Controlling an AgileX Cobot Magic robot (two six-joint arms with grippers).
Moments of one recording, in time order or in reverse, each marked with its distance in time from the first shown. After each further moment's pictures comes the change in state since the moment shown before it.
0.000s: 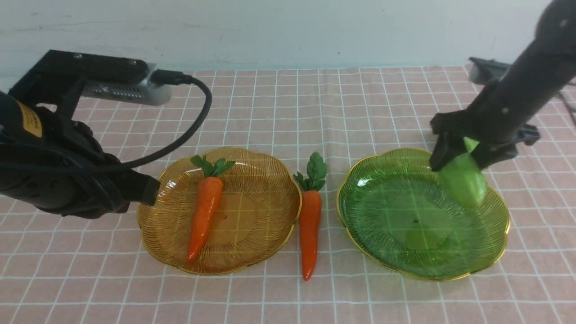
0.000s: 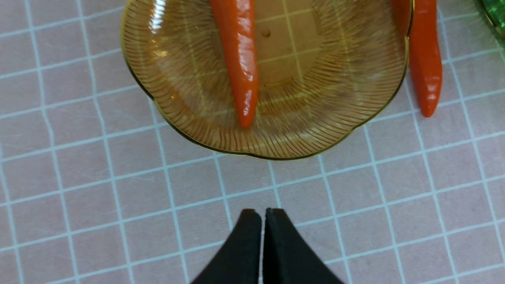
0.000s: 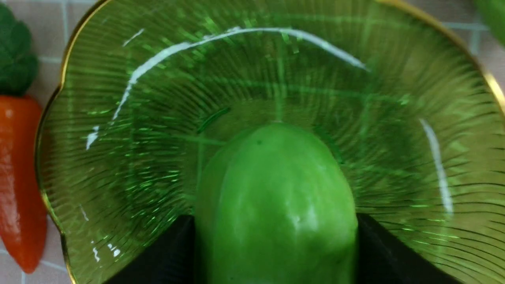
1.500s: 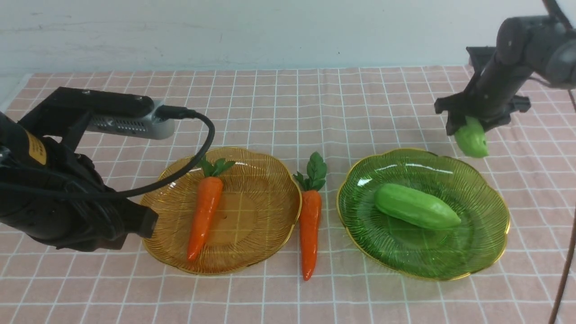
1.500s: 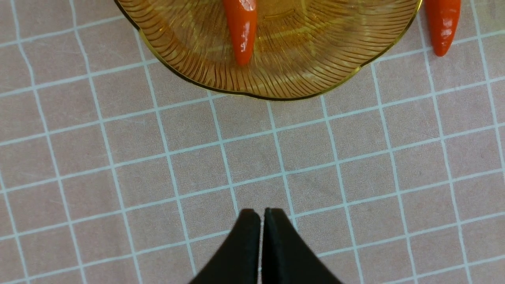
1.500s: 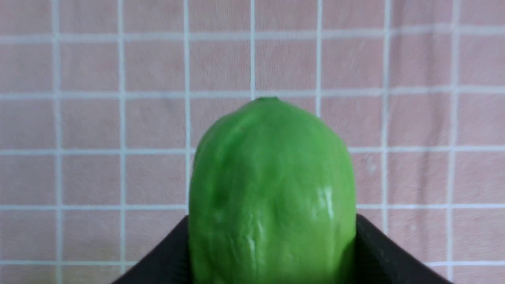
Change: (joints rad) right arm -0.101 0.287 -0.680 -0.254 0.012 0.093; left arm 0.000 0.000 0.032 -0.032 0.093 0.001
